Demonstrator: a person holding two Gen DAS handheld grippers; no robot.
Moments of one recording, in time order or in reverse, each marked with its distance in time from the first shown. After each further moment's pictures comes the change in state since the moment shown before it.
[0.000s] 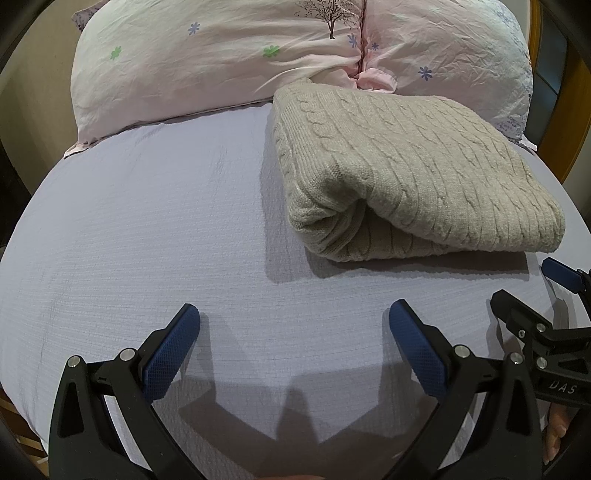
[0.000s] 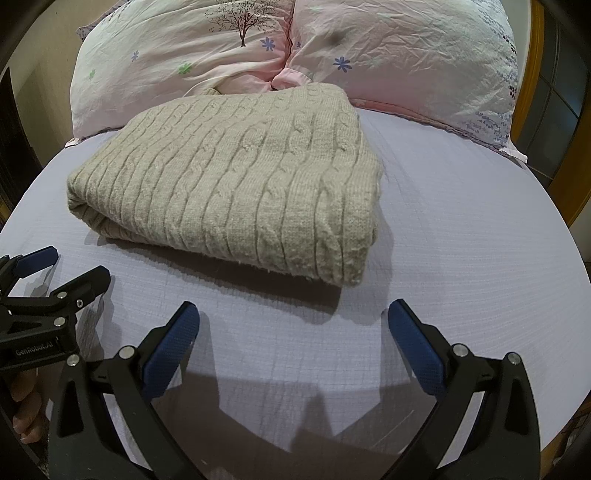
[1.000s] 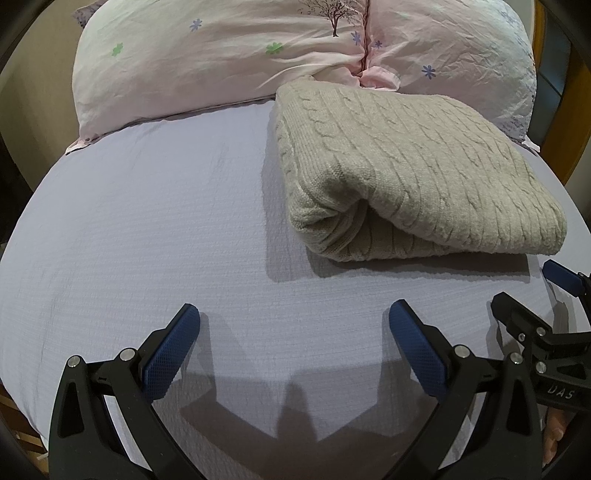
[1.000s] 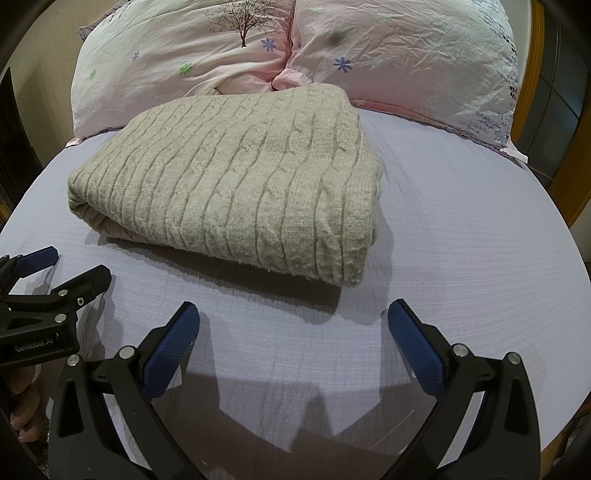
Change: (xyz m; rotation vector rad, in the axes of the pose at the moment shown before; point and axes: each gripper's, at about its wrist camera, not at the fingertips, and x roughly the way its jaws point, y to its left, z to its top) left arm 0.000 0.003 0.000 -0.002 0.014 0.001; right arm 0.000 0.001 0.000 0.003 -0.001 -0.002
